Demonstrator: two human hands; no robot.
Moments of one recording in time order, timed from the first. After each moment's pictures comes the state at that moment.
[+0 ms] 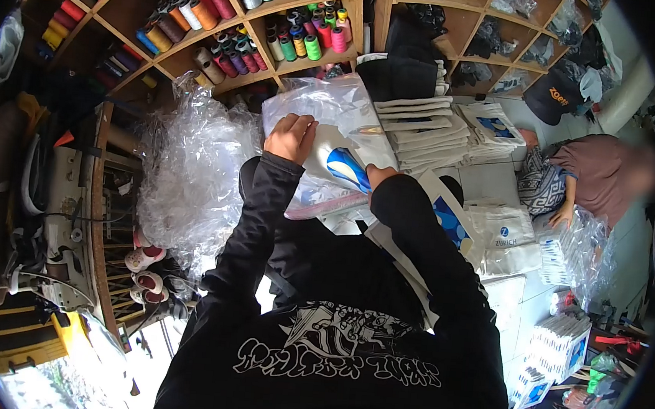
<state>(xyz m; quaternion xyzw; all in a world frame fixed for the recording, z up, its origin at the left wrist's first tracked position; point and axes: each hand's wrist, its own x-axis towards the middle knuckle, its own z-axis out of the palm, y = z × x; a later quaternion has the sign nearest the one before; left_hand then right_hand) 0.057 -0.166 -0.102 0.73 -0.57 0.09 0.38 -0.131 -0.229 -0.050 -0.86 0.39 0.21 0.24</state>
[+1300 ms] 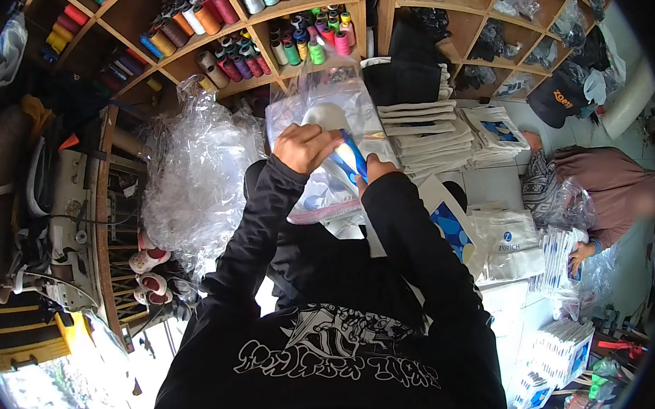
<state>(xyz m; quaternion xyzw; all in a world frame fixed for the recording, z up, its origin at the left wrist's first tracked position) 0.042 -0.167 -0.065 0.60 -0.72 0.19 0.31 -0.120 -0.231 -0.062 -0.86 0.43 0.06 0.26</state>
